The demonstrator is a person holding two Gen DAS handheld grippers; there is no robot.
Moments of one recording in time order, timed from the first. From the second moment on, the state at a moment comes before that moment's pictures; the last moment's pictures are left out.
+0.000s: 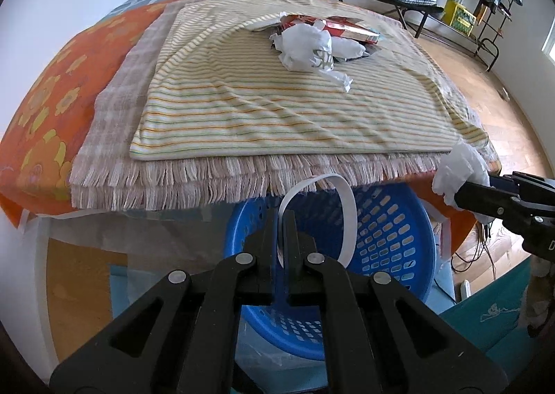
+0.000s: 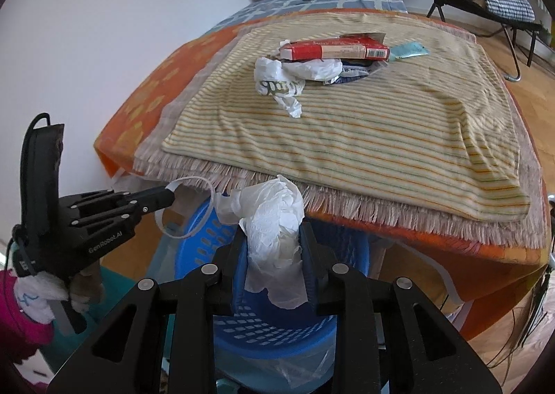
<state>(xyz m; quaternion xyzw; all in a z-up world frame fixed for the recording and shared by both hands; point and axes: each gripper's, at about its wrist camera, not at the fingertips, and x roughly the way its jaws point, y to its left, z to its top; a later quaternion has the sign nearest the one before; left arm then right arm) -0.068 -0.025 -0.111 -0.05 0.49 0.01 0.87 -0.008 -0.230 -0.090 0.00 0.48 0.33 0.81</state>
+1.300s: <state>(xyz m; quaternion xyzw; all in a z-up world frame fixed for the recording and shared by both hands) -0.062 -0.027 -0.124 -0.05 0.51 0.01 0.86 0.003 -0.227 -0.114 0.01 0.51 0.31 0.80</state>
